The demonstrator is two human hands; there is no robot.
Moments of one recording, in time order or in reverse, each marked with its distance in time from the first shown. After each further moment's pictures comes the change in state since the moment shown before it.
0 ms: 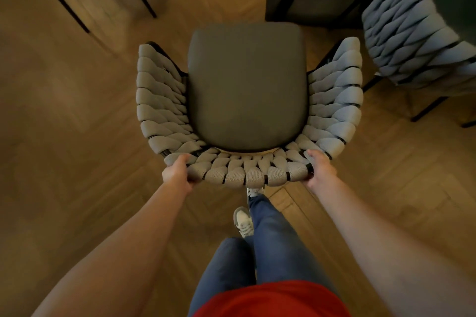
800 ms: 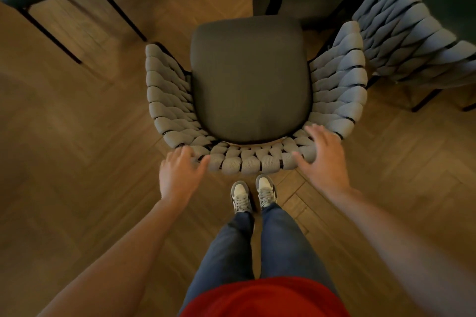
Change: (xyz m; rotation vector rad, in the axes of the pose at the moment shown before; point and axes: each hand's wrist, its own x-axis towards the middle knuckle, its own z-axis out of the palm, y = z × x) left_hand -0.008 0.083 0.007 1.413 0.019 1.292; right_hand -0.062 -0.026 0.039 -1.213 0.006 -1.358
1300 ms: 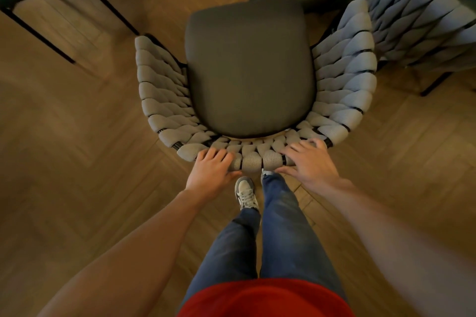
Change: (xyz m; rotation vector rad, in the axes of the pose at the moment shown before) left_hand 0.030 0.012 0.062 0.280 -0.214 0.585; right_hand 0.022 0.006 0.037 -0.411 -0.458 -0.271
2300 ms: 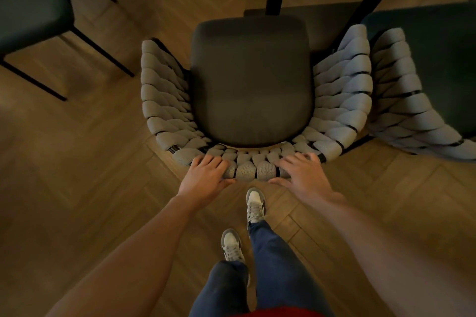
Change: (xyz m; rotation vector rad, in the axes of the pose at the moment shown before) left_hand 0.217 -0.052 -0.093 0.011 -0.049 -0.013; right_hand 0.172 0.120 -0.101 0.088 0.129 0.007
